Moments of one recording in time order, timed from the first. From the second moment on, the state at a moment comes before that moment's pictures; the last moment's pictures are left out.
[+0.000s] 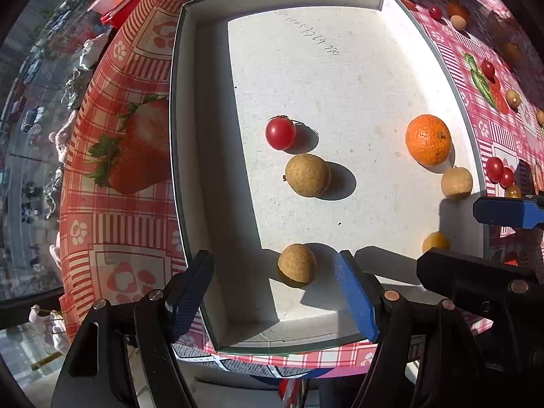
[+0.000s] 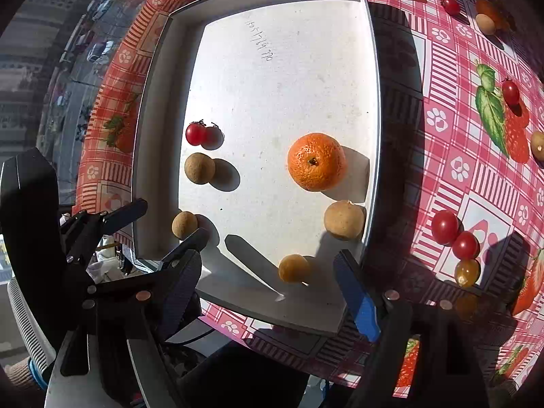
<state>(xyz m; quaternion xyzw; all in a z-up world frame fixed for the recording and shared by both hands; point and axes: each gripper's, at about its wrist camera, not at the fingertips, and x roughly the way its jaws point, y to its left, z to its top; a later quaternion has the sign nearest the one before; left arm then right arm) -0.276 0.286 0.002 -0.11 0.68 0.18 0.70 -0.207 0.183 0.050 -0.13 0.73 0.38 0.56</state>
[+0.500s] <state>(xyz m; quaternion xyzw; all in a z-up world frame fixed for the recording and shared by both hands) -0.212 0.250 0.045 -0.06 0.65 0.12 0.75 -0.140 0.081 0.056 -0.06 0.73 0.26 0.62</state>
